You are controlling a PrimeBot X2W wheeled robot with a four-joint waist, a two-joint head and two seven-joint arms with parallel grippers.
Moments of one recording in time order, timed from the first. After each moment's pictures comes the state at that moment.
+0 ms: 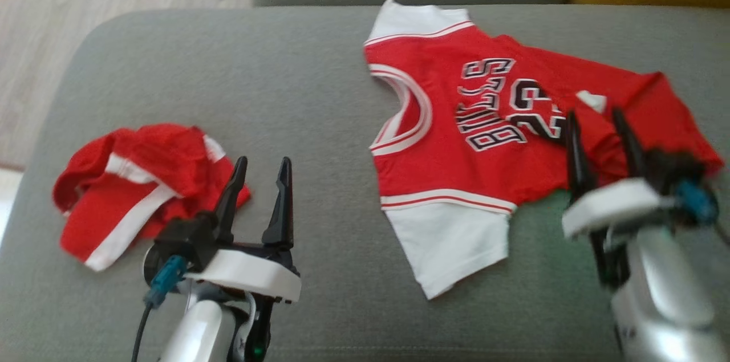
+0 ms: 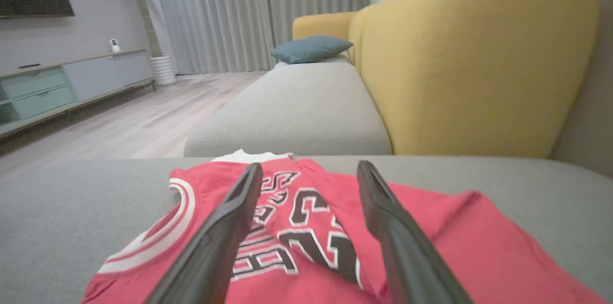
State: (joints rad) left arm -0.10 0.05 -0.34 0.13 -0.32 0.07 -0.26; right arm -0.38 -0.11 0.01 0.59 0.12 0.13 -0.25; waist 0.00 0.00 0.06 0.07
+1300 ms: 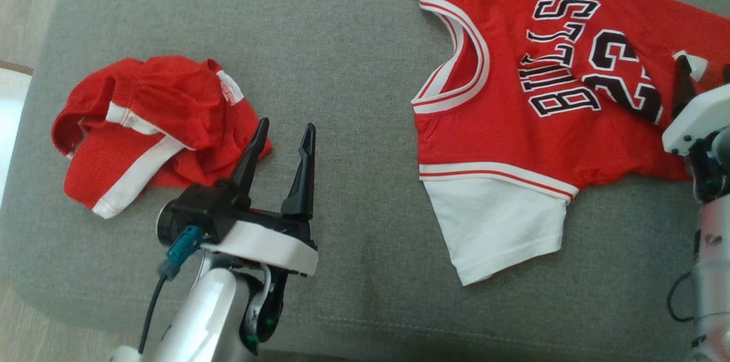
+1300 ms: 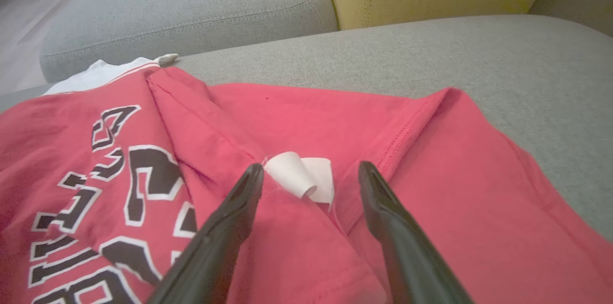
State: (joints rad) left arm -0.20 0.05 -0.39 0.13 -0.29 0.05 -0.26; right arm -0.61 -0.16 -0.36 0.63 0.02 0.13 0.23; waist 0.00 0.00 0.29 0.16
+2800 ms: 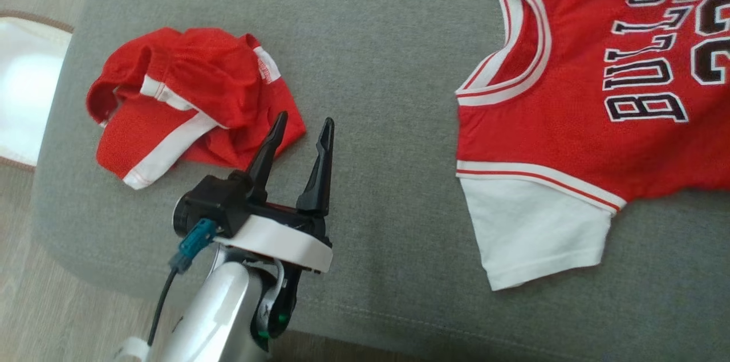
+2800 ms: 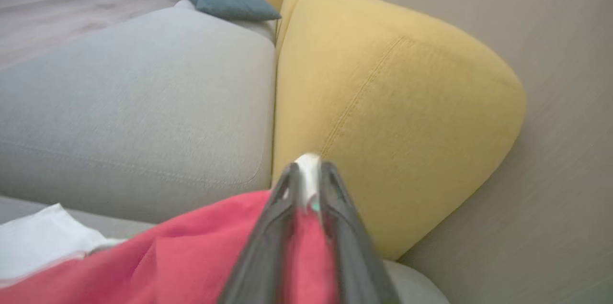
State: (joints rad) left arm -0.23 0.05 -0.44 0.12 -0.33 0.06 -0.26; right arm -1.10 -0.51 -0.22 0.85 -0.26 0.13 0.10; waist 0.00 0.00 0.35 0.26
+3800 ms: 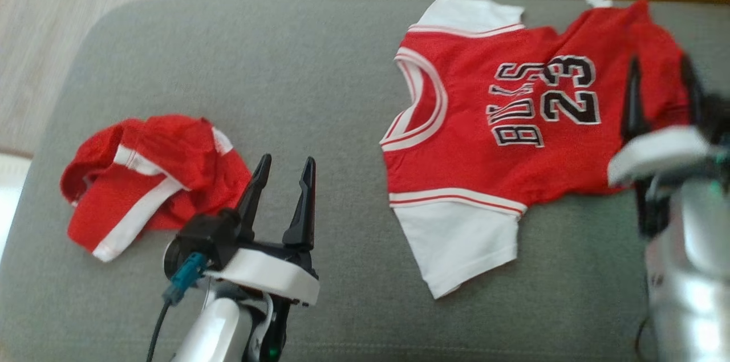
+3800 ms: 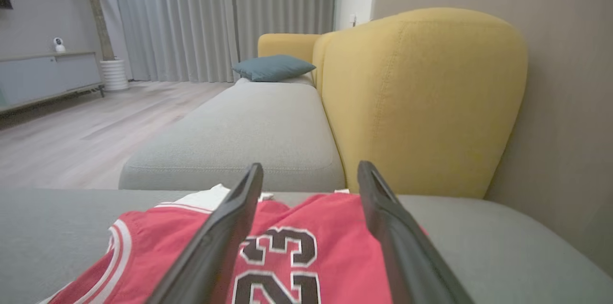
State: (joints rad) left arm -0.13 0.05 -0.40 0.13 -0.33 0.07 -0.26; right arm -0.57 -0.12 -0.21 0.70 -0.09 0.13 -0.25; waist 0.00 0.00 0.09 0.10
